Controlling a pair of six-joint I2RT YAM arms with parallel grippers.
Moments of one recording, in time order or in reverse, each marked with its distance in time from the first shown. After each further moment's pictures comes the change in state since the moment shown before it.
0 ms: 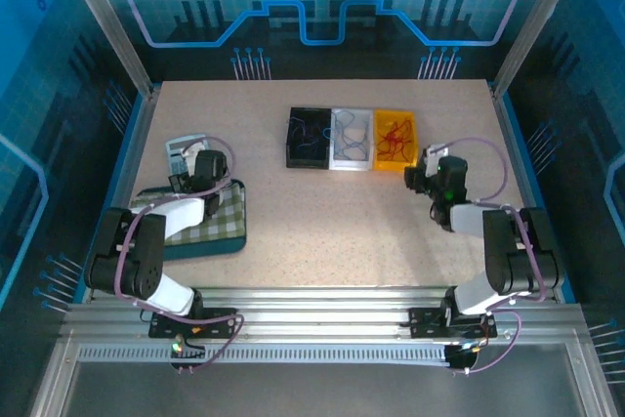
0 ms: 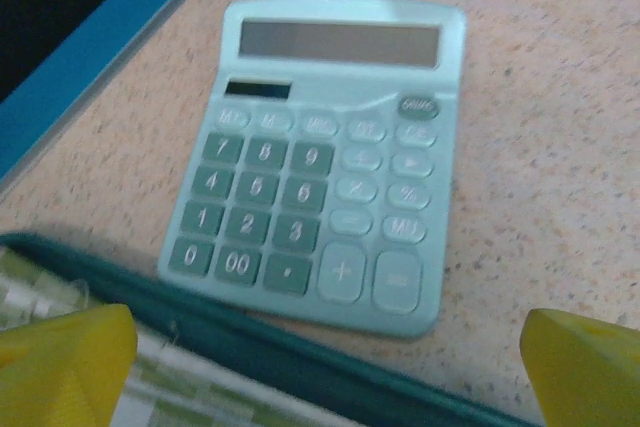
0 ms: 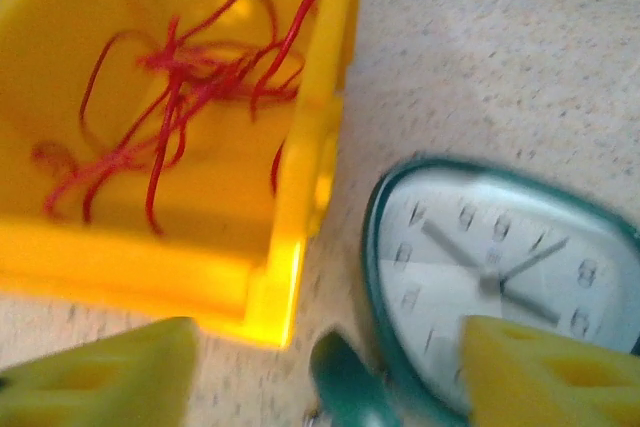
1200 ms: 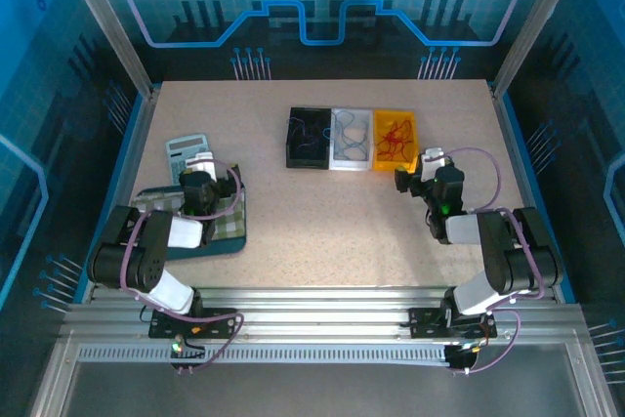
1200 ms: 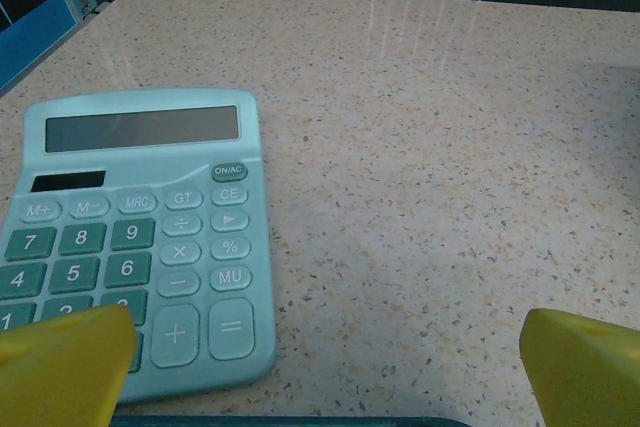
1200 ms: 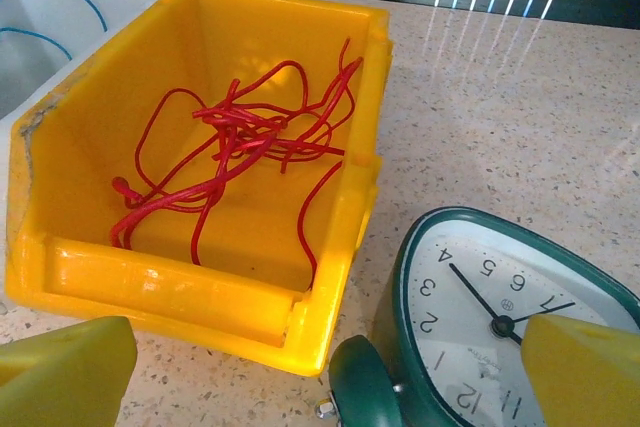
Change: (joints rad) left arm 0.044 0.043 -0.252 0.625 0.357 0.179; right arm 0.034 0.006 -0.071 0.229 0.023 -0.044
